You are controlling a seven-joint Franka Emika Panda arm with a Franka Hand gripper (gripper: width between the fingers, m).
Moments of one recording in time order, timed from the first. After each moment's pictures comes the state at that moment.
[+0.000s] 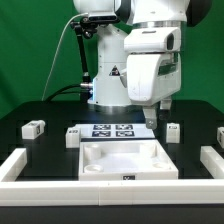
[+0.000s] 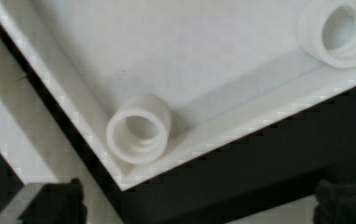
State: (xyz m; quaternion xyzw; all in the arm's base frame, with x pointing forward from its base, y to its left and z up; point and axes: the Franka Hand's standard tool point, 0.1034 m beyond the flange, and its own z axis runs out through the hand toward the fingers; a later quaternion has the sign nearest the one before) arm 0.558 0.050 0.093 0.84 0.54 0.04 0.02
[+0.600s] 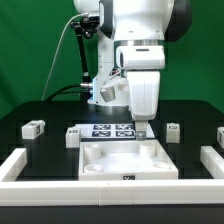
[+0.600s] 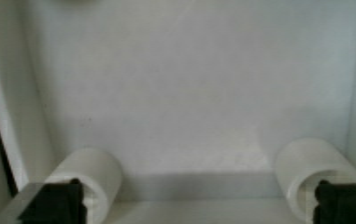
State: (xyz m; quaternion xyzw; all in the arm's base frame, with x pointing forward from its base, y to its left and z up) arm 0.535 0.019 0.066 0.71 0.70 0.03 0.03
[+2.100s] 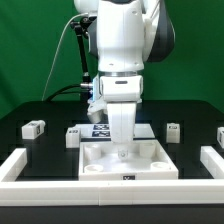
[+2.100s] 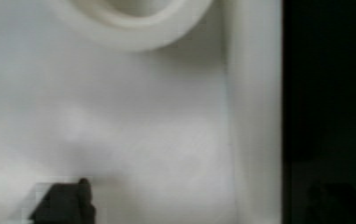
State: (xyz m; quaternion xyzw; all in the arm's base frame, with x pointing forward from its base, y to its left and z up) arm 0.476 -0.008 0.009 0.73 0.69 0.01 -0.01
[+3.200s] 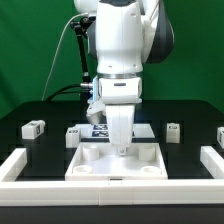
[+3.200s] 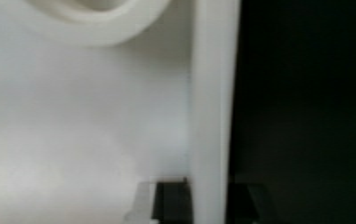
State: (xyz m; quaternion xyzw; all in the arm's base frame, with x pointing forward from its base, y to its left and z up) arm 0.475 -0.008 0.008 0.73 0.69 0.01 -0.01
